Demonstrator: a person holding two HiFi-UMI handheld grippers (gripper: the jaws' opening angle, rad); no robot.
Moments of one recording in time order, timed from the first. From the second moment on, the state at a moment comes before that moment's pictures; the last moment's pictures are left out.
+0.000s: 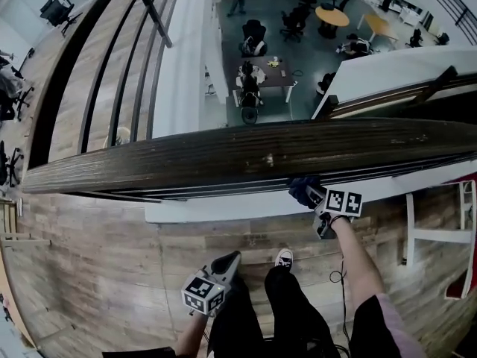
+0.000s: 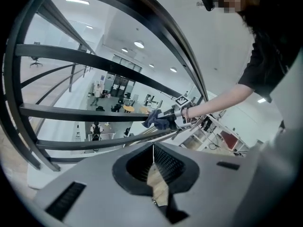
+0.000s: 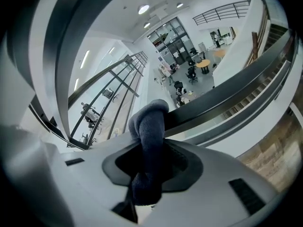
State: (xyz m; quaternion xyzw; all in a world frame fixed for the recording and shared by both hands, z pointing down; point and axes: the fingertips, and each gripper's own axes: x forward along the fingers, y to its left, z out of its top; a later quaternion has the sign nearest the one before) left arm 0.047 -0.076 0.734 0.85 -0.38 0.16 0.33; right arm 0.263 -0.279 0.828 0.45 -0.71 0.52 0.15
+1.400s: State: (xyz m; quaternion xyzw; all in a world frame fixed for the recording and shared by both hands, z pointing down) left arm 0.202 -0.089 0.692 0.86 -0.36 0.17 0.32; right arm 0.501 -0.221 0.777 0.53 -0.67 0.52 0.05
